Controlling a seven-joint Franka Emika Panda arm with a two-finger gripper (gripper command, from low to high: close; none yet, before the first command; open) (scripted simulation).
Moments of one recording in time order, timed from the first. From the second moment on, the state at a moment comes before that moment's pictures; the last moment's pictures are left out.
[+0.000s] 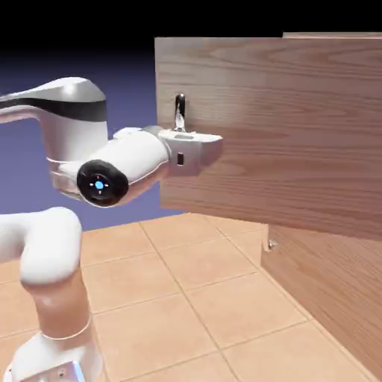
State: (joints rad) arm -0.18 -1.30 -0.61 -2.79 0.97 1.89 -0.76
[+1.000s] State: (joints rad) arm 0.60 -1.17 -1.36 -1.76 0.51 0.99 -0.65
